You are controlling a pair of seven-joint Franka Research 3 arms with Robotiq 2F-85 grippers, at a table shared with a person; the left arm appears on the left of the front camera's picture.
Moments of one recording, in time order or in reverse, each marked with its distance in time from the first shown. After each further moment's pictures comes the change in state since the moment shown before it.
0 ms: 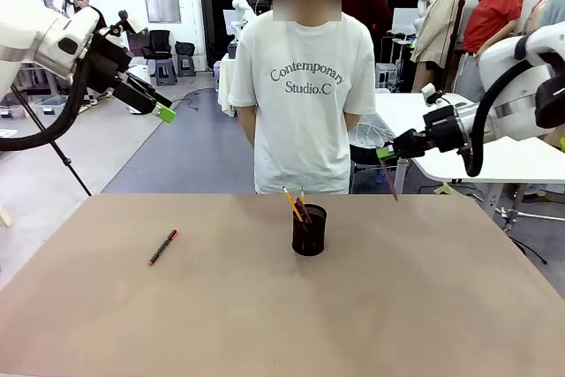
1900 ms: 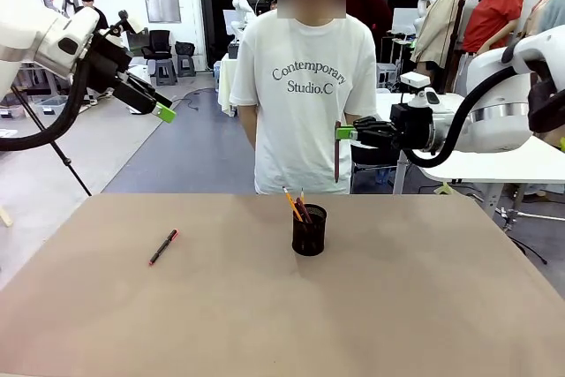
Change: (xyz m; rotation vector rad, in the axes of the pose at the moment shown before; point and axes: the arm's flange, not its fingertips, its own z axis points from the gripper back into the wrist) left arm 0.000 0.000 0.000 0.000 0.000 0.000; right arm -0.007 0.084 -0.076 0.515 -0.306 0.769
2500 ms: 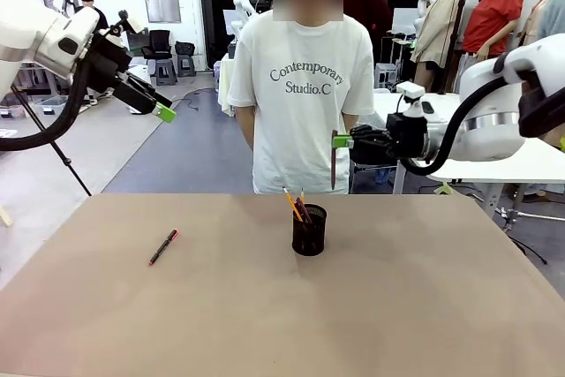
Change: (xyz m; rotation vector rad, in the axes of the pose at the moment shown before) left arm 0.000 0.000 0.000 0.000 0.000 0.000; right arm -0.038 -0.011 -0.012 0.010 -0.007 0.010
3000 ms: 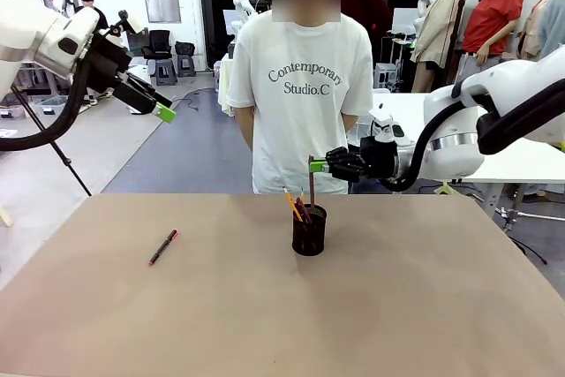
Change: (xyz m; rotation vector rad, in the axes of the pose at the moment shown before) left arm 0.000 0.000 0.000 0.000 0.000 0.000; right arm -0.046 -0.024 -0.033 0.008 0.038 0.022
